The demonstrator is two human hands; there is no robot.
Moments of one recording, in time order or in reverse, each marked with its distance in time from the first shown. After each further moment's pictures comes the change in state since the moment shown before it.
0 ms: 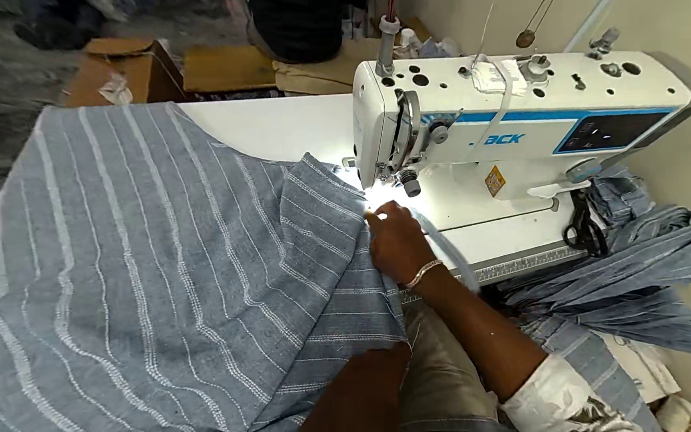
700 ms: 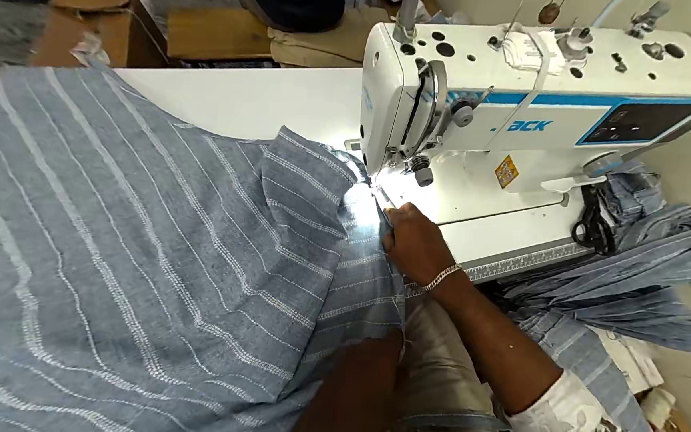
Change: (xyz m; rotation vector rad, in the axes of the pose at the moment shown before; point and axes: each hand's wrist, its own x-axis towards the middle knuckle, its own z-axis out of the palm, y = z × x) left_hand 0.010 -0.011 -0.003 -0.098 0.002 -0.040; right_hand -0.013 0.001 -0.010 -0.012 -0.084 0.233
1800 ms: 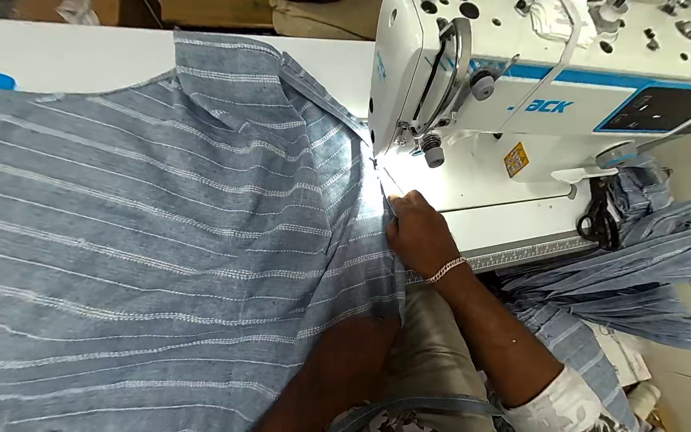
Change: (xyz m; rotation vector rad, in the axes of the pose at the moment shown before) left_hand 0.019 -0.036 0.020 0.176 0.199 0.208; right_hand -0.006 0.002 0.009 -0.035 0.037 -0.016
